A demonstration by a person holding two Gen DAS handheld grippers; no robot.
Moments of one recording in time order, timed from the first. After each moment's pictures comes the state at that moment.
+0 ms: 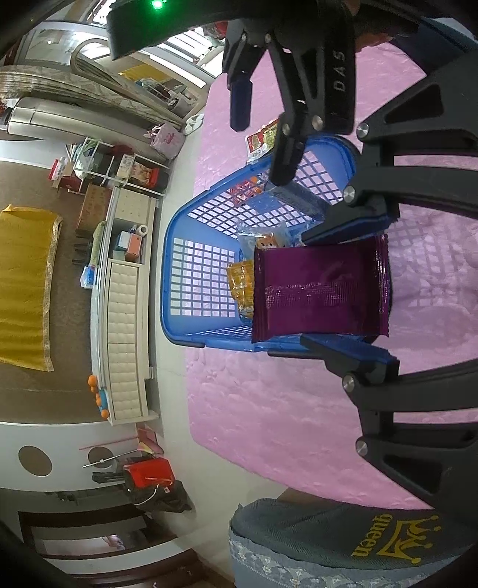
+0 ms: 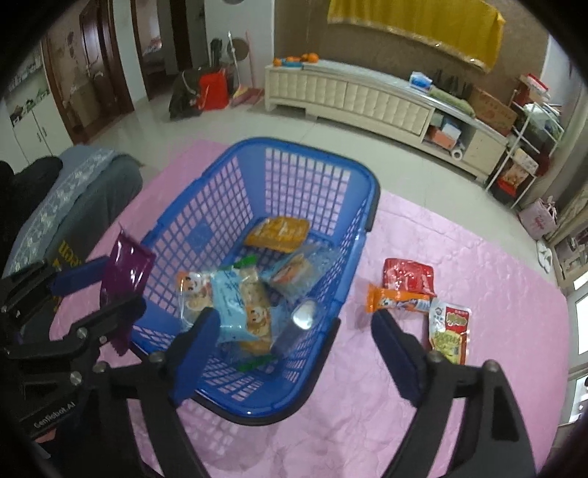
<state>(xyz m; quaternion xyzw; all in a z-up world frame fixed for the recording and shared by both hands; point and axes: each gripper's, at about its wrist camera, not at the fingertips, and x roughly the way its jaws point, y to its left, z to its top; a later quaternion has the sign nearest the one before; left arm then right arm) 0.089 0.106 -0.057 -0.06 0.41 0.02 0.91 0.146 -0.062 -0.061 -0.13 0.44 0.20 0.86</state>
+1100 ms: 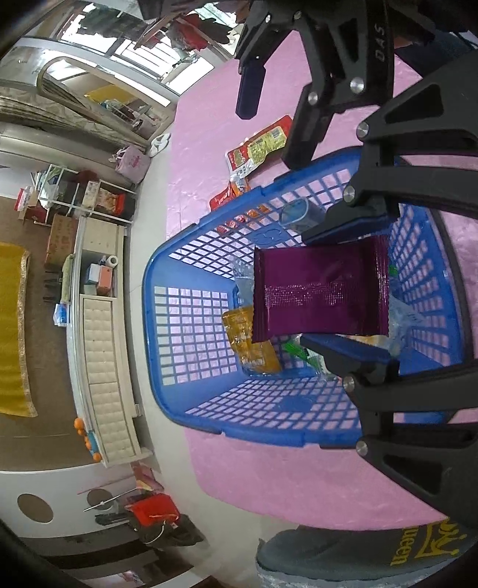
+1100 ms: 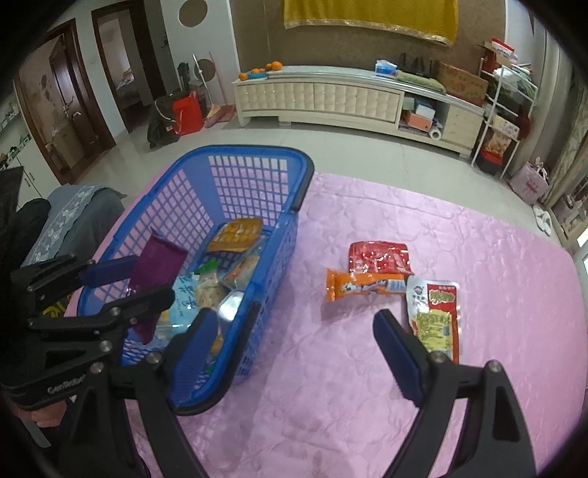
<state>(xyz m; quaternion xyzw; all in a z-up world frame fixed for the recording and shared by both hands) 0.164 0.073 -0.083 -0.03 0.46 -0.04 0.89 0.164 -0.124 -0.079 -0.06 0.44 0.18 0.88</state>
